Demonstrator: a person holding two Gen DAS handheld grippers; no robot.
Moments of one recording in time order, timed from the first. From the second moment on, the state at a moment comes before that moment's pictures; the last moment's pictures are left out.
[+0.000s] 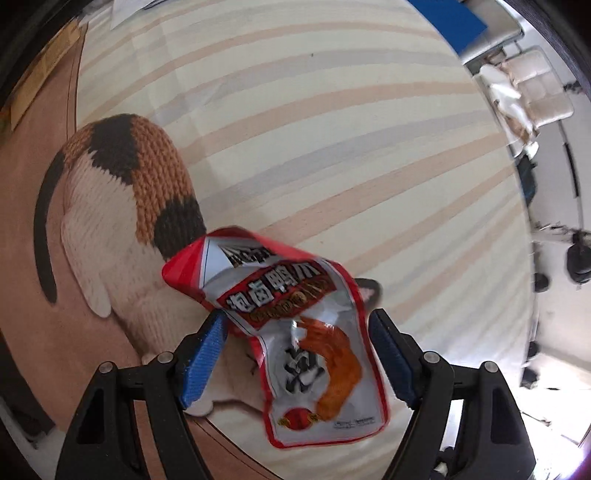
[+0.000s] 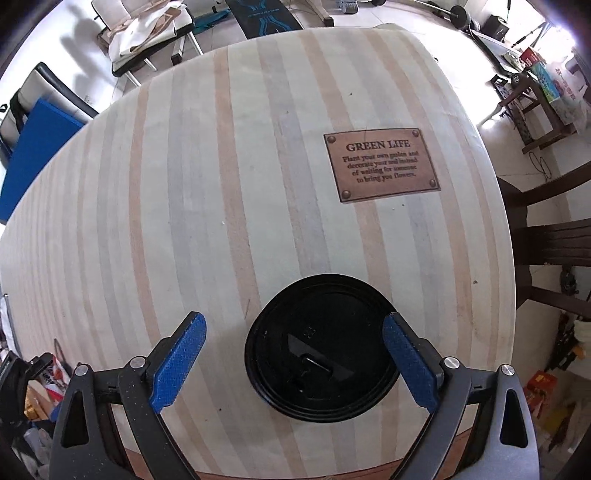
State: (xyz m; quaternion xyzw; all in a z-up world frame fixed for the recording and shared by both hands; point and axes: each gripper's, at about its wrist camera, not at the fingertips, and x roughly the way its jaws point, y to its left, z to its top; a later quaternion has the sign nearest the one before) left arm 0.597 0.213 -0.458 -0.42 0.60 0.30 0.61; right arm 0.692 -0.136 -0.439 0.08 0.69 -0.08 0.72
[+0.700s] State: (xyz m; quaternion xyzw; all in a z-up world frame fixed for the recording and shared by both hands) left arm 0.605 0.110 -0.467 -0.17 0.68 0.15 0.70; right arm 0.657 -0.171 -0.440 0.04 0.67 -0.04 0.74
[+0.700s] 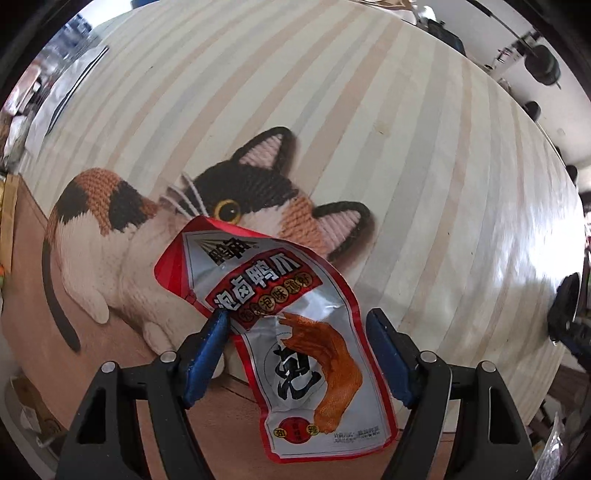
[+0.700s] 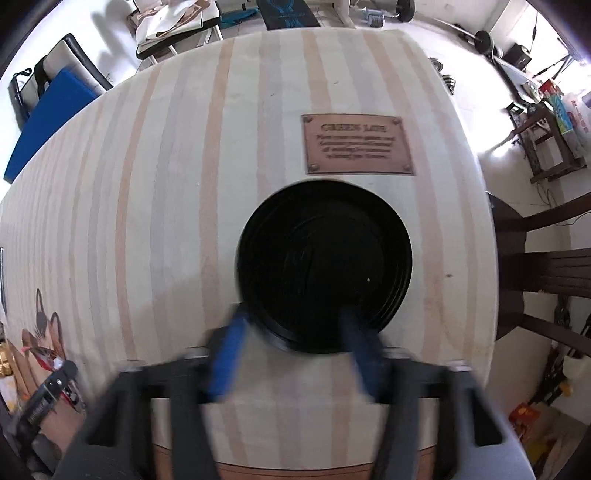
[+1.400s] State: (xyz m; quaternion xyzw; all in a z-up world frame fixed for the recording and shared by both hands) left arm 0.528 0.130 -0.425 -0.20 0.66 0.12 0.71; right arm 0.615 -0.162 -0.376 0.09 0.64 0.09 0.75
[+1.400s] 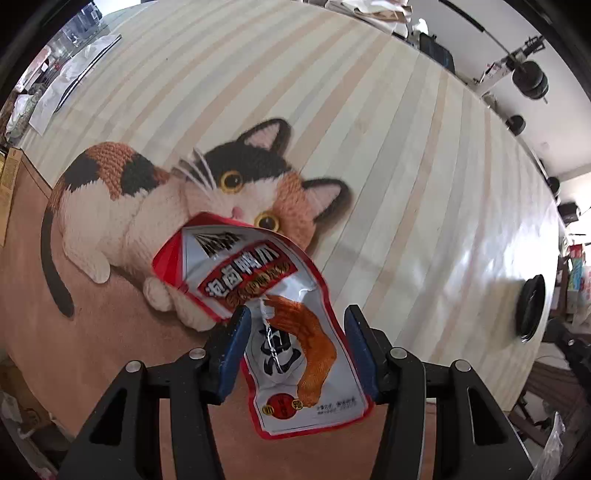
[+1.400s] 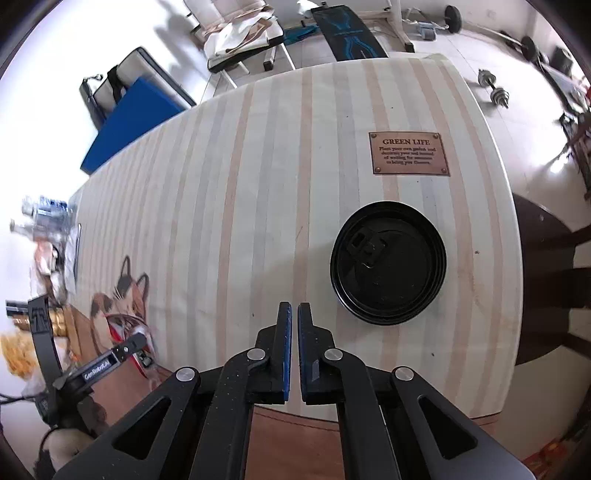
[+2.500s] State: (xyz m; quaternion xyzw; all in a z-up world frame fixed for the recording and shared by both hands) left arm 0.503 0.174 -0.442 -0.25 0.66 0.22 0.67; right arm 0.646 -0.147 -0.445 -0.01 0.67 0.01 0.74
